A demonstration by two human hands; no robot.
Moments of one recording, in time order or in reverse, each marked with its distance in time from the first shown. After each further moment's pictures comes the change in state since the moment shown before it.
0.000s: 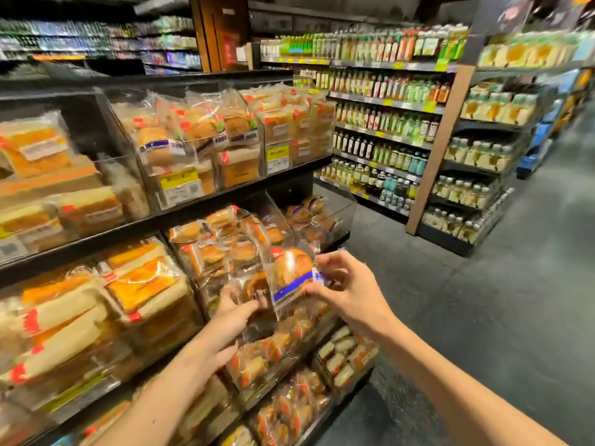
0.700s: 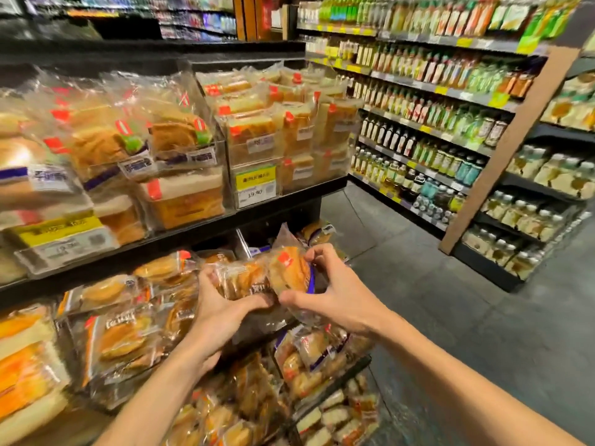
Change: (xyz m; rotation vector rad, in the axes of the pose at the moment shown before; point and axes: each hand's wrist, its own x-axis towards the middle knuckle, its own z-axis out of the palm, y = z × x) left_hand 0.206 0.071 0.114 0.265 0.270 0.140; right_hand 0.260 0.087 -0.062 -0.086 -0.442 0.107
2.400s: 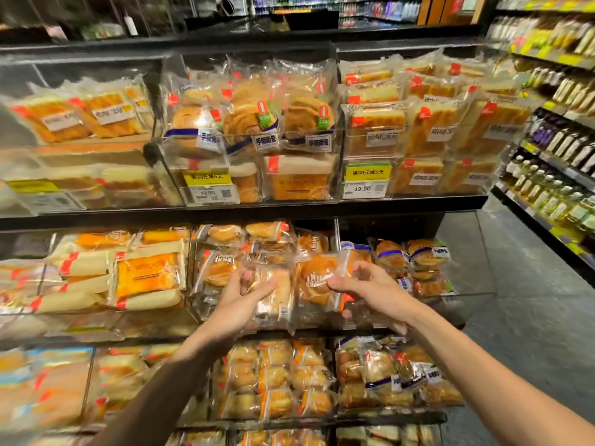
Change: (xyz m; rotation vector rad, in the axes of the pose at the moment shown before) left_hand -0.047 -0.018 -0.042 -0.147 0.268 -0.121; right_hand 0.080 0.018 0.019 0.364 -0.516 0.166
